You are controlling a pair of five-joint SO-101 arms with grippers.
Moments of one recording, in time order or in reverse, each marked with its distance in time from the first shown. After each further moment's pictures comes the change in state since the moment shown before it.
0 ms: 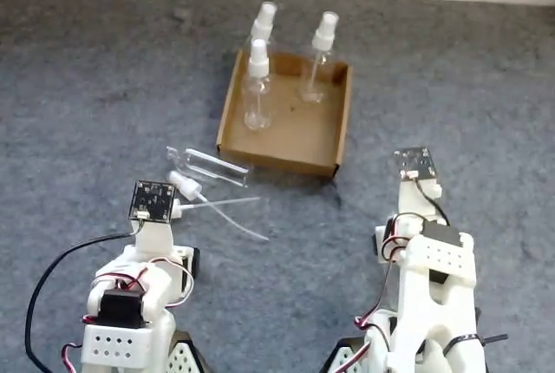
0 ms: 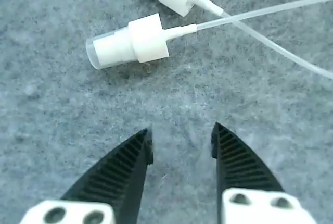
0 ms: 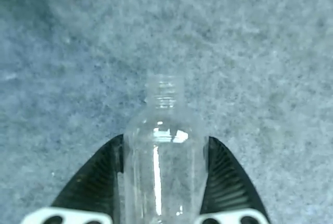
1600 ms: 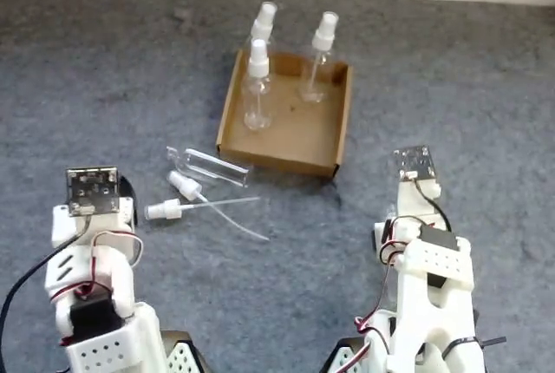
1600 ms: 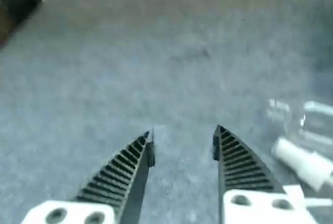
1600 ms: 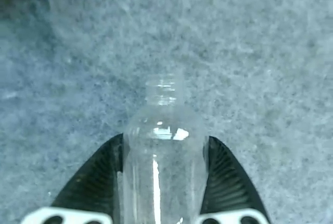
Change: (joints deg) left arm -23.6 0.2 -11.1 -25.1 -16.6; right arm -0.1 -0.1 3.3 -5.8 0.0
